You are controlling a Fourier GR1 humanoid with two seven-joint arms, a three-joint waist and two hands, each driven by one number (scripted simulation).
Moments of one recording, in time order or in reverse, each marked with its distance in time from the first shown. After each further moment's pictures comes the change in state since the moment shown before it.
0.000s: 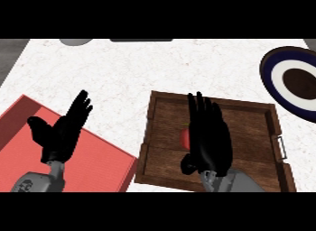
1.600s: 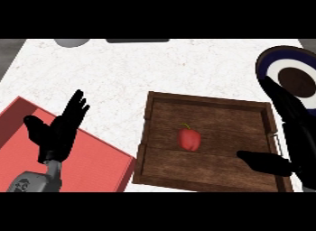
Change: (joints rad) left arm -0.005 0.036 -0.014 0.011 0.034 0.047 -0.010; right arm 0.222 -0.456 -0.279 -0.318 -0.334 -0.321 -0.414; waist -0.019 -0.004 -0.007
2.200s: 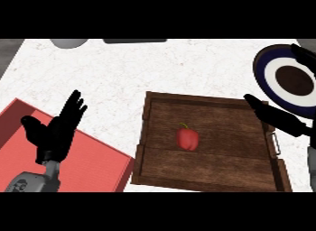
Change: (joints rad) left arm 0.004 0.014 -0.002 0.001 0.009 0.020 -0.005; right arm -0.094 0.119 -0.214 0.188 -0.202 -0.344 -0.405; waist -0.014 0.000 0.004
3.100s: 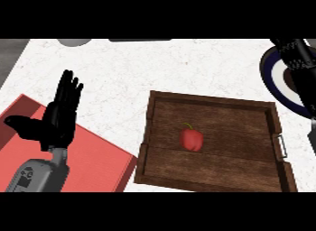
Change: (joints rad) left arm -0.094 -0.071 0.037 -0.035 -0.007 0.120 -0.142; right arm -0.172 -0.043 -0.060 0.235 -0.559 0.500 -0.282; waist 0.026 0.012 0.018
